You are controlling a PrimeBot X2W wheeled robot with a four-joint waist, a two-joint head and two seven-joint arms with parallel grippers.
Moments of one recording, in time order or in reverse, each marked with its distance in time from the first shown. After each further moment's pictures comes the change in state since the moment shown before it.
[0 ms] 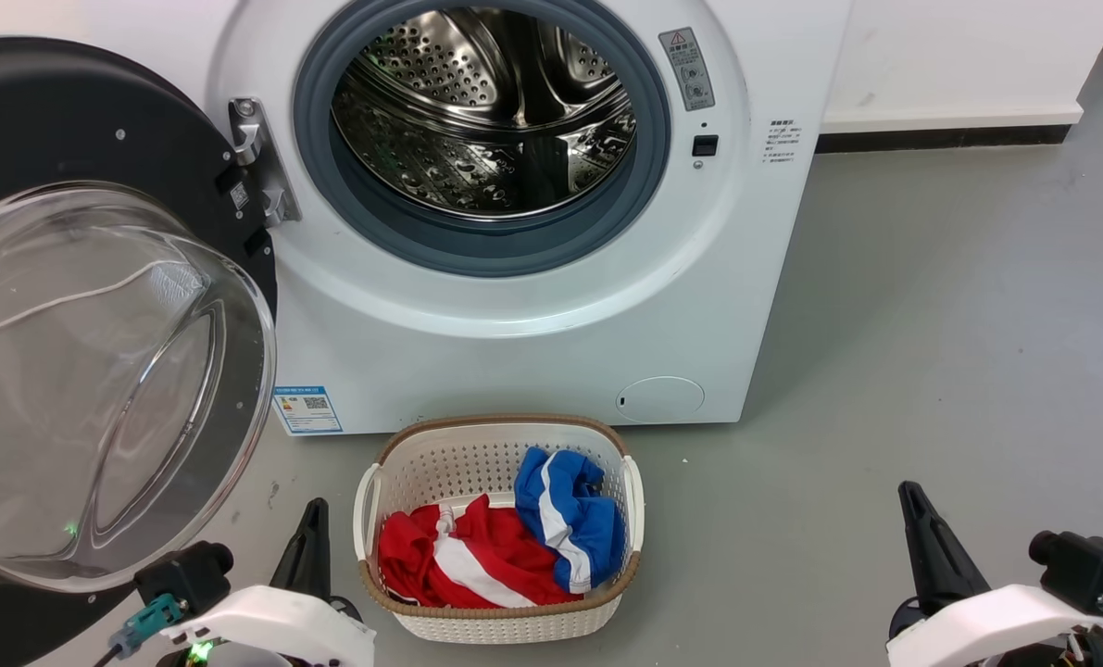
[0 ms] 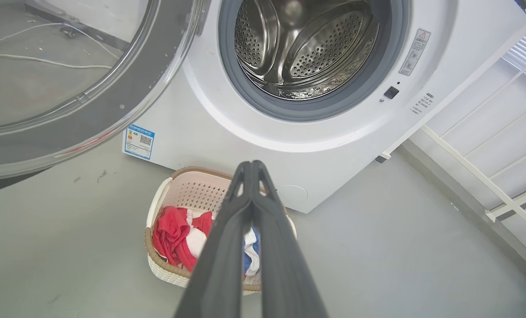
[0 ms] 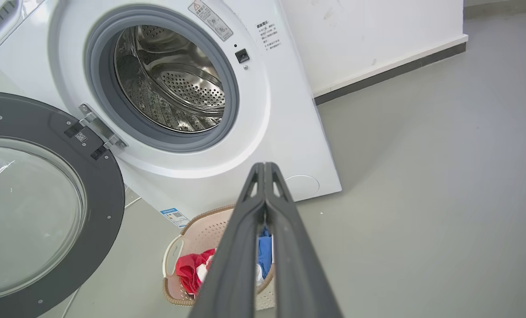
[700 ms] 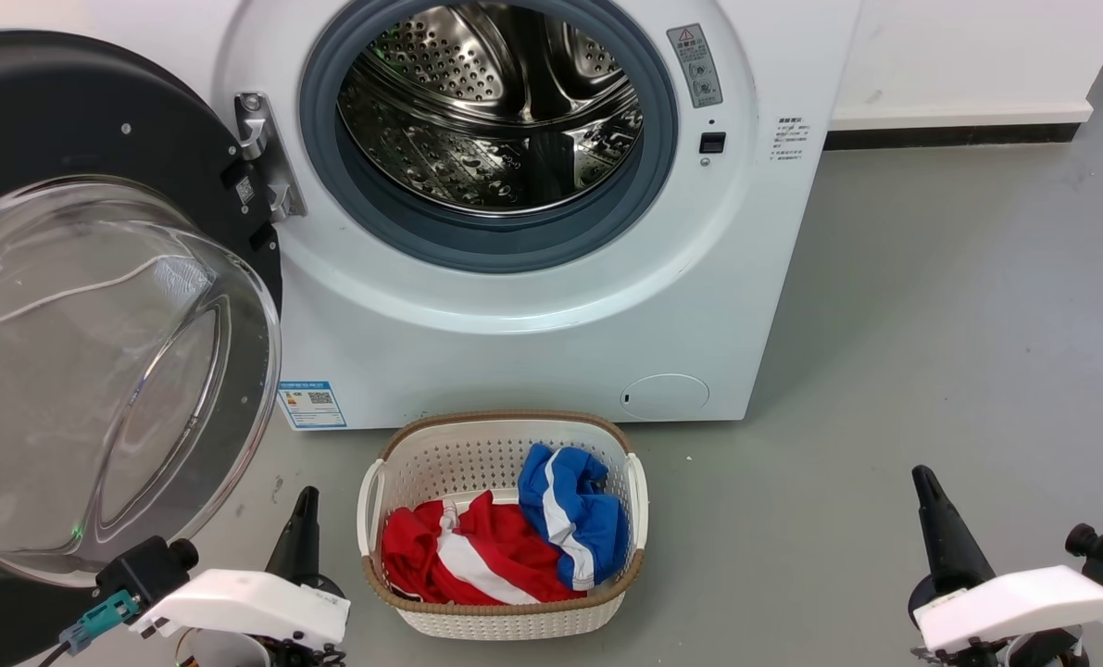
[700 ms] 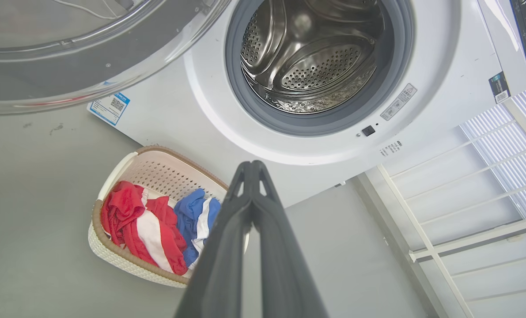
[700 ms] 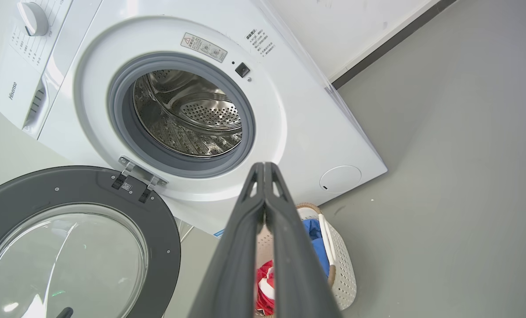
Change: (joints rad) left arm -0.018 -0.042 0.093 0.003 -0.247 -0.064 0.076; right arm -0.038 0.001 -0.027 0.024 0.325 0.000 0.051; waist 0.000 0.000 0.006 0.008
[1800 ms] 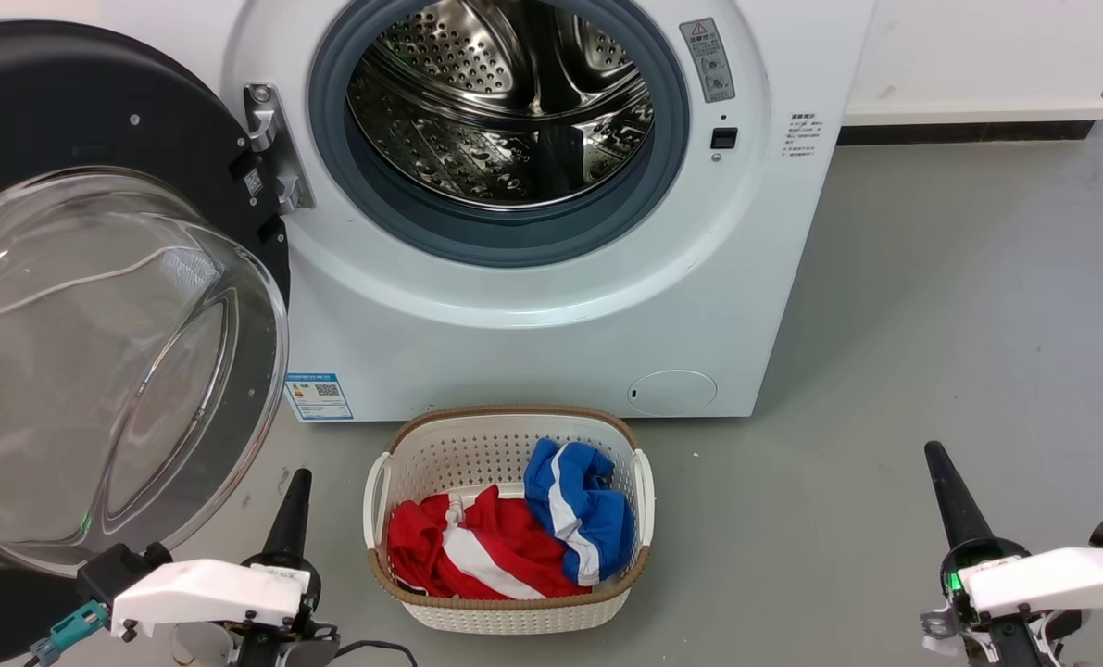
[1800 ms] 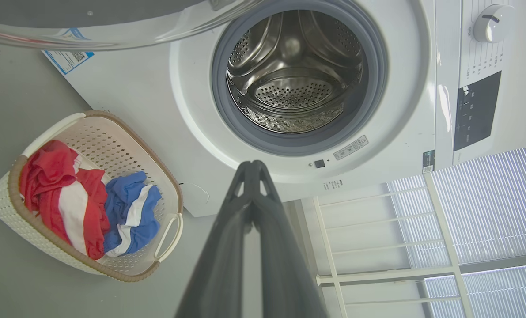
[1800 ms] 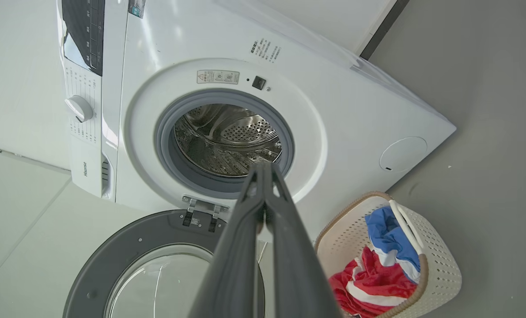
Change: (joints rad) left arm -0.022 -0.057 0.111 0.004 -0.295 -0.073 0.097; right arm -0.050 0.003 -0.033 0.030 0.392 0.000 0.061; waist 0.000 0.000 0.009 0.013
